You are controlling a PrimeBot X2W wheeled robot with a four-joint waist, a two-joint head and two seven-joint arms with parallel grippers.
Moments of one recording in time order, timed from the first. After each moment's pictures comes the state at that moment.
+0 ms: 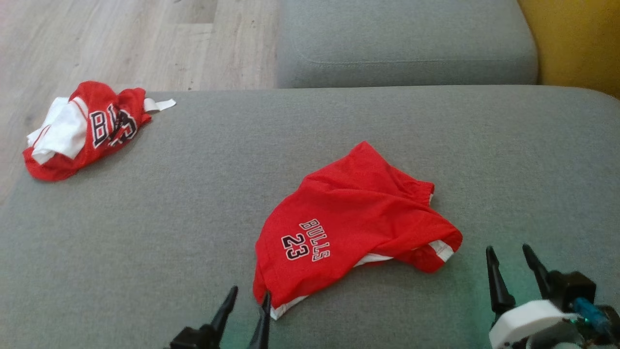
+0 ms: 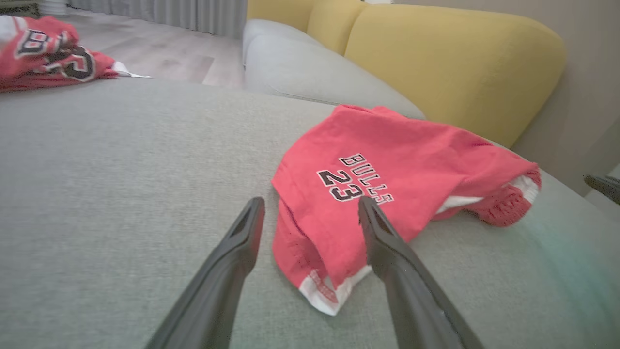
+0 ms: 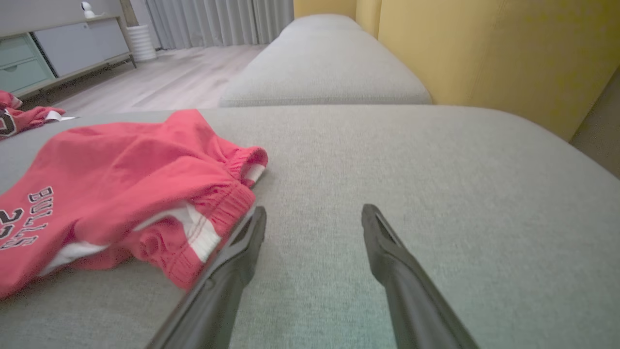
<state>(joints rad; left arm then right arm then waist) 0.07 0.08 -0.42 0.36 -0.36 -0.05 -0.25 0.06 -0.07 -0.05 0.36 0.07 0.13 -0.14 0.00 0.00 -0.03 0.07</state>
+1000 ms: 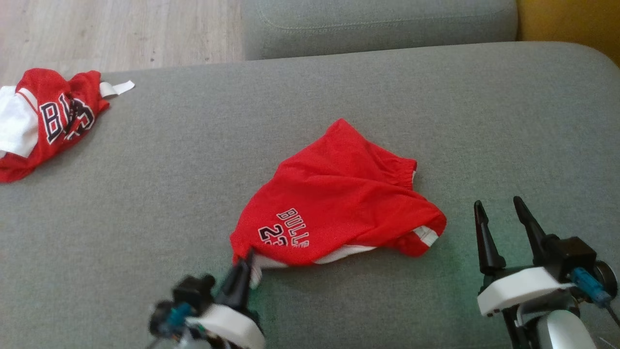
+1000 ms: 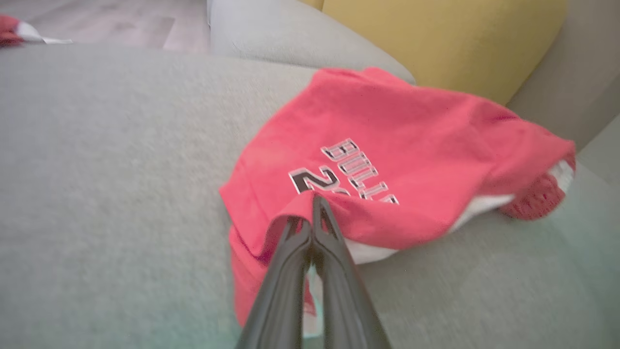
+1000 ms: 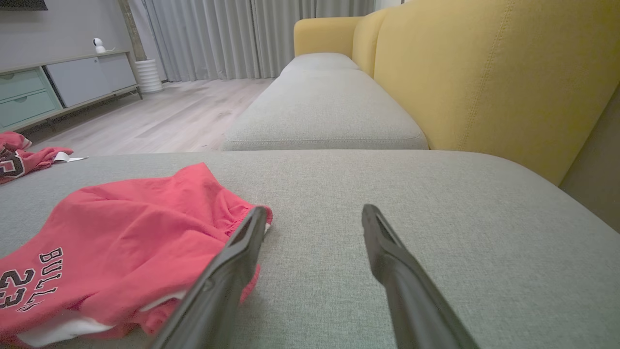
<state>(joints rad) -0.15 0.07 -0.48 0.58 -0.42 -0.07 -0.25 0.01 -0.05 -0.01 0.17 0.05 0.13 -0.11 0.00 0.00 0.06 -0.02</state>
